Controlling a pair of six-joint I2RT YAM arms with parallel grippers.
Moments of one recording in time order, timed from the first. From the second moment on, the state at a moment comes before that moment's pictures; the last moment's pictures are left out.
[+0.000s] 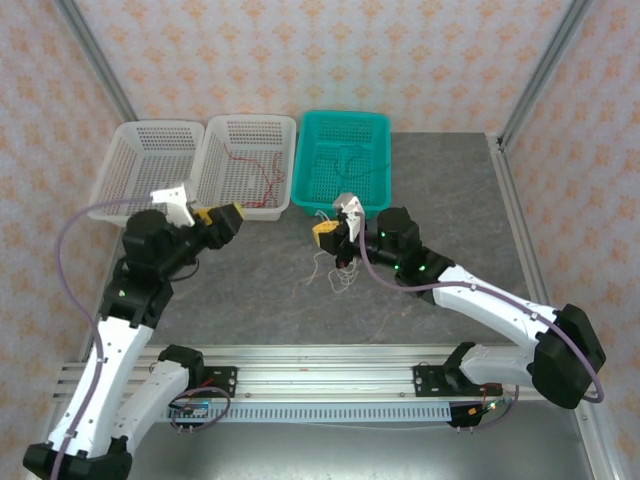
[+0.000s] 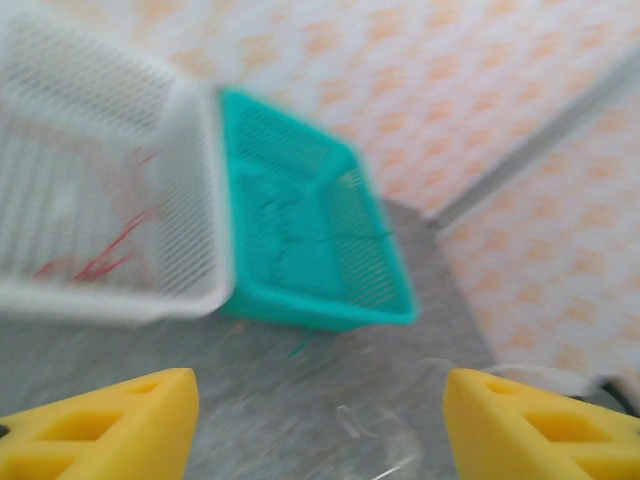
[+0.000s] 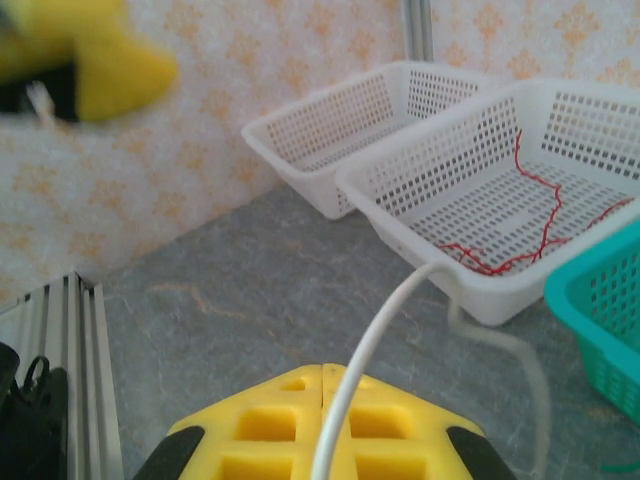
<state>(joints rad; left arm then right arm) -0.18 0.75 0.93 -0.41 0.32 -0.53 0.76 1.20 0.79 0.18 -0.34 0.14</state>
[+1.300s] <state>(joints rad) -0.61 1.26 1.18 -0.50 0.50 0.56 0.76 1.13 0.75 0.07 -0.47 0.05</state>
